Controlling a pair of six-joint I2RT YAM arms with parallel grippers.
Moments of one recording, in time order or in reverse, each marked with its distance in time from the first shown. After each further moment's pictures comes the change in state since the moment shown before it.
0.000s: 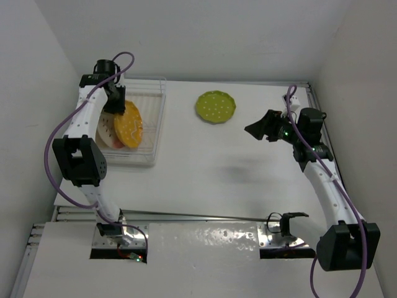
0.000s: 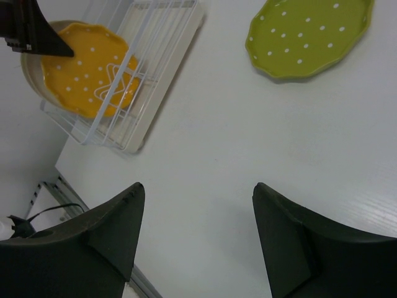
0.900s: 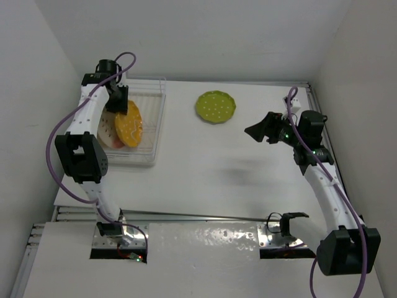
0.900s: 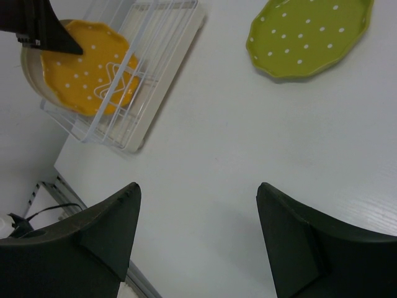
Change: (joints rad) left arm -0.002 0.037 0.024 0.002 0.041 -0.007; right arm 0.000 -0.037 -0.026 0.008 0.003 0.000
